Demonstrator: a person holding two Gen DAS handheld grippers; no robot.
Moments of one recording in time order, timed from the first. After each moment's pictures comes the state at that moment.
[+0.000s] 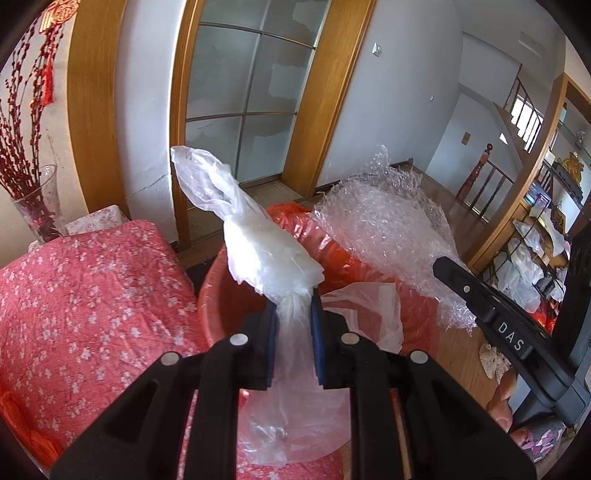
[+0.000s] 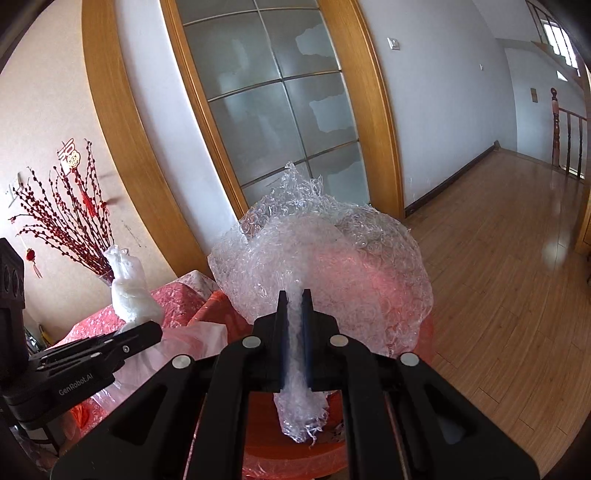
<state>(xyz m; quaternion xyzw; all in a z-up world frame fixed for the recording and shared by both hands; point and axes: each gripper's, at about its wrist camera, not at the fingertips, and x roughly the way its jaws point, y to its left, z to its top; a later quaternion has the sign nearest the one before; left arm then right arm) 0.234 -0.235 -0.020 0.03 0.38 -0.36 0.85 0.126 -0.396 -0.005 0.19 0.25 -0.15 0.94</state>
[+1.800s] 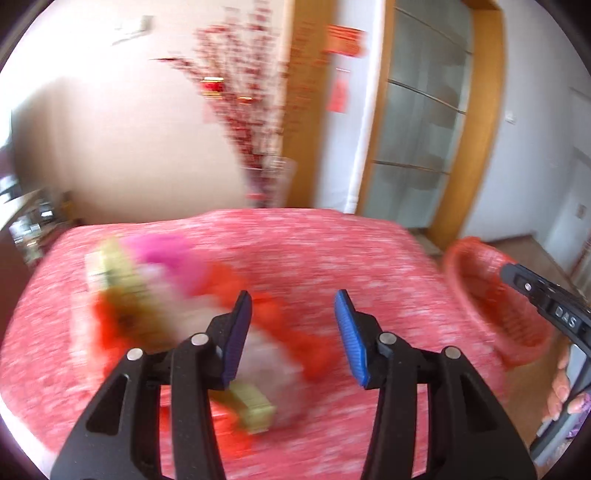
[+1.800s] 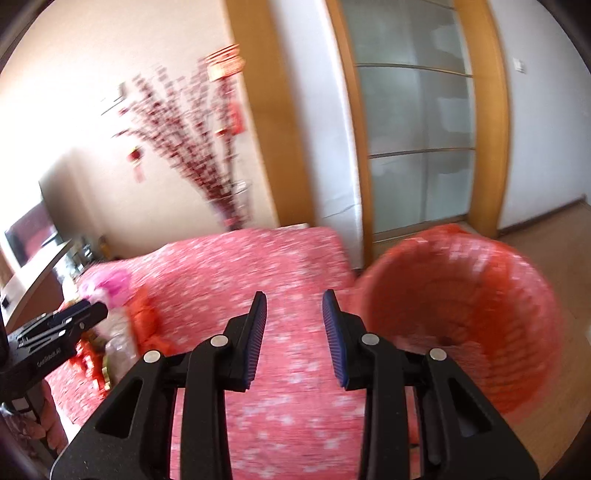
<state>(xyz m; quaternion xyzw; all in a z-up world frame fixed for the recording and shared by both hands) 0.154 0.035 -0.011 -0.02 0.31 -0.05 0.95 0.161 -0.219 -0.003 0.08 0.29 0.06 0.95</state>
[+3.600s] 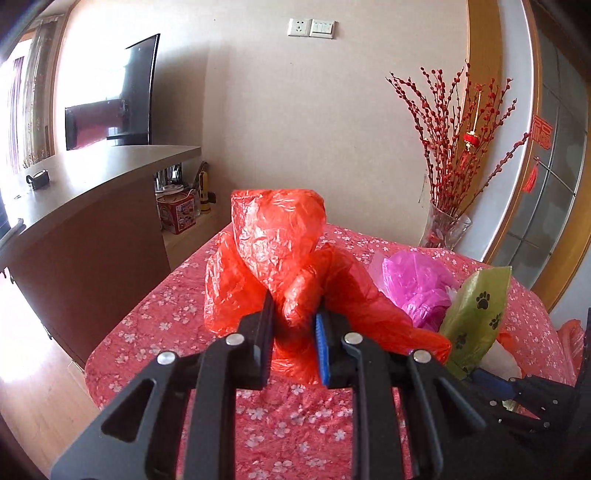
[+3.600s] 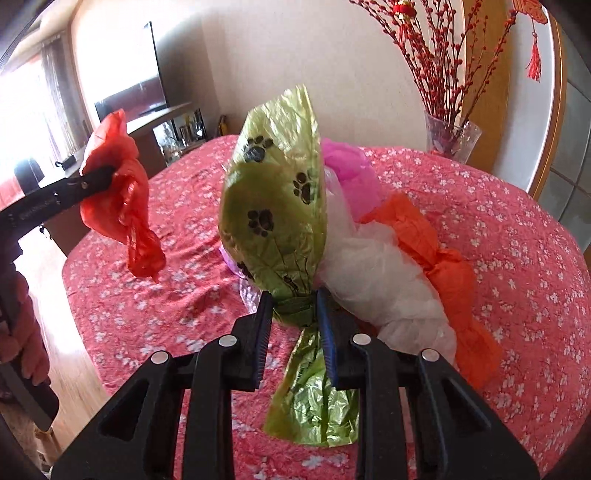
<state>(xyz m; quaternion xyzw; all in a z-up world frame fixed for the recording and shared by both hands) 0.127 0.255 -0.021 -0.11 0.27 0.15 0.95 0.199 0.056 -0.072 -0.06 0.39 0.27 0.88</state>
